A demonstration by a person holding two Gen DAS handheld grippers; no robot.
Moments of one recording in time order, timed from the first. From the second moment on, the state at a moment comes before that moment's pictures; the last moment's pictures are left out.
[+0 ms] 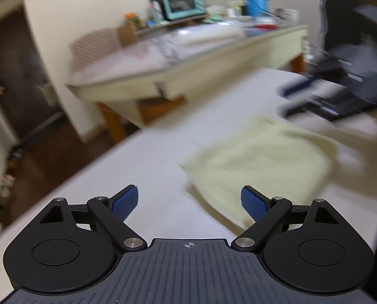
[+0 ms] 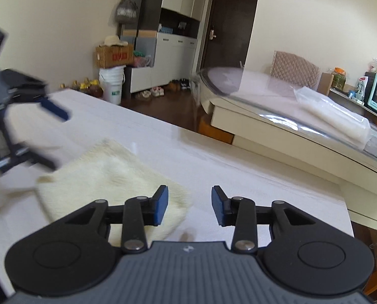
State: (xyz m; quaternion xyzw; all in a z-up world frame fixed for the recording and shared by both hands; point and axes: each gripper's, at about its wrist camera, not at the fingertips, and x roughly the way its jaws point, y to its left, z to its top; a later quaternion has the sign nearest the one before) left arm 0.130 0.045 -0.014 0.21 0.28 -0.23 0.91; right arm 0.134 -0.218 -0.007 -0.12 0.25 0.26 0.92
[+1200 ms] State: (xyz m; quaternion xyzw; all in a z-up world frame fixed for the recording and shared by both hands) left arm 0.070 0.023 -0.036 0.15 0.33 -0.12 0.92; right arm 0.067 -0.230 -0.012 -0.13 0.26 0.25 0.92
